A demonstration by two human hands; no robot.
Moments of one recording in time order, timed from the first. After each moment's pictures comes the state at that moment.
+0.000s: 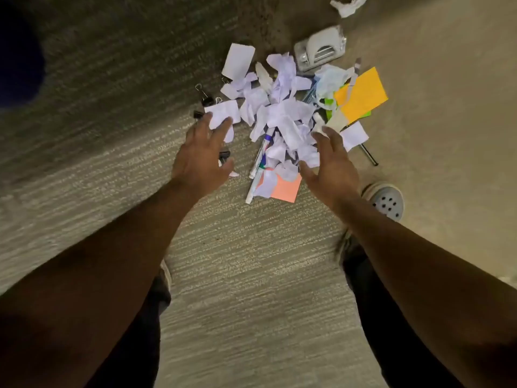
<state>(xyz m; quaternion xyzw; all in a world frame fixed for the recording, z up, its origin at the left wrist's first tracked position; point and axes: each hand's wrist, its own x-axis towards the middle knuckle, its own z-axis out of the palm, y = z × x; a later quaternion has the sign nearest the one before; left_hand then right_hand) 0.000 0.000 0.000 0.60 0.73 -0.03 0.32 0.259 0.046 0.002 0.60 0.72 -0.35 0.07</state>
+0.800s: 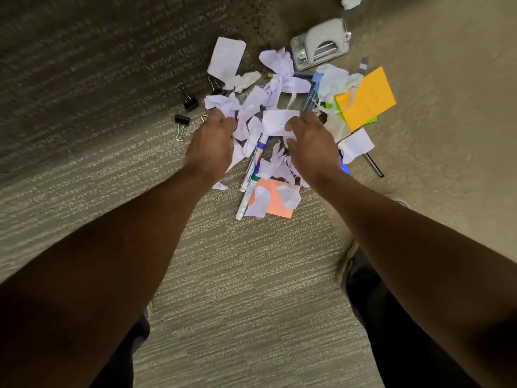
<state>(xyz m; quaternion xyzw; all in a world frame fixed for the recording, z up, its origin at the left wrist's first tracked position) 0.029 0.044 -0.060 0.61 0.73 -0.03 0.30 0.219 0.093 -0.052 0.56 0.76 -0.30 0.11</state>
